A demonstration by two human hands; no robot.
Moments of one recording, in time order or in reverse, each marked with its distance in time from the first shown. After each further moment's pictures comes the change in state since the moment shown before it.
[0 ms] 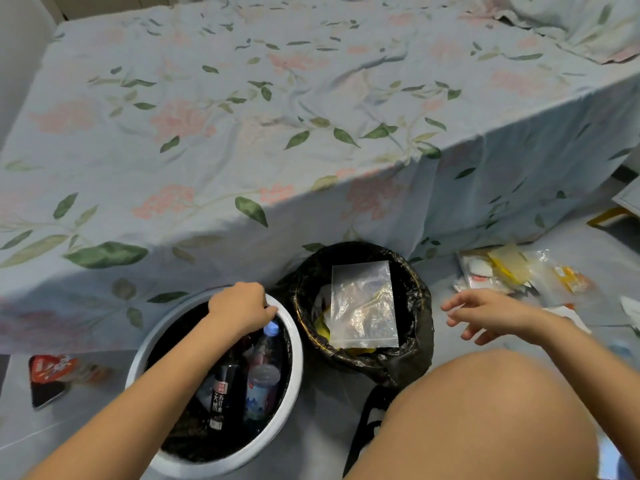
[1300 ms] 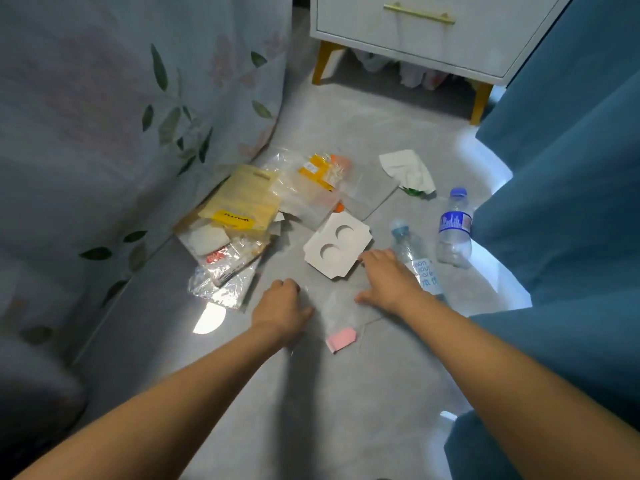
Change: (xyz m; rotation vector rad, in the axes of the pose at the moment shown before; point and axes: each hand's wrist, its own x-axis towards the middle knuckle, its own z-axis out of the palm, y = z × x) left_hand 0.179 0.581 0.252 -0.042 -0.306 0.692; right_hand 0.200 0.441 -0.077 -0.182 0.439 0.361
